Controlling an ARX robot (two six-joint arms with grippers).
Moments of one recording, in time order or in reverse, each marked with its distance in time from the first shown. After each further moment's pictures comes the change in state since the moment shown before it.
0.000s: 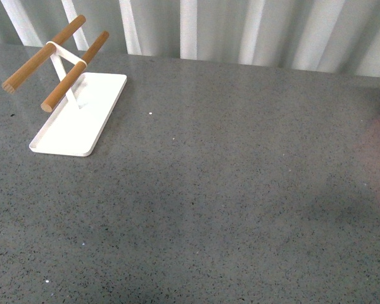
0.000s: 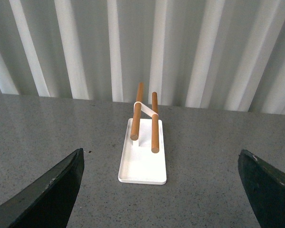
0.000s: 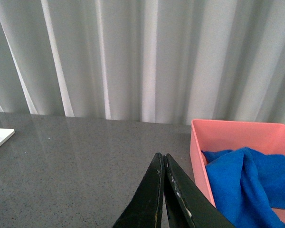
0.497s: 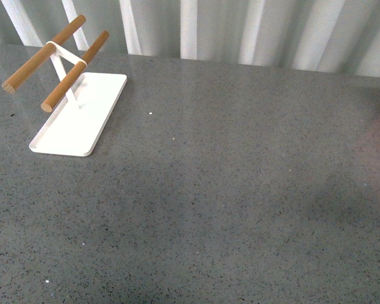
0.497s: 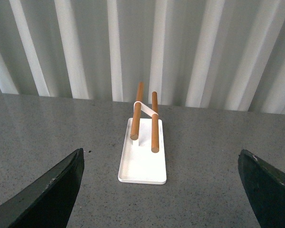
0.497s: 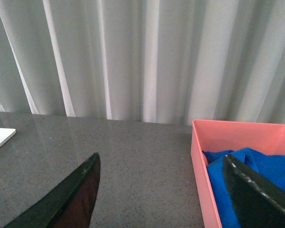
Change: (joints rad) left arm 0.000 0.000 0.000 0.000 0.000 0.000; right arm 0.000 0.000 0.000 0.000 0.000 0.001
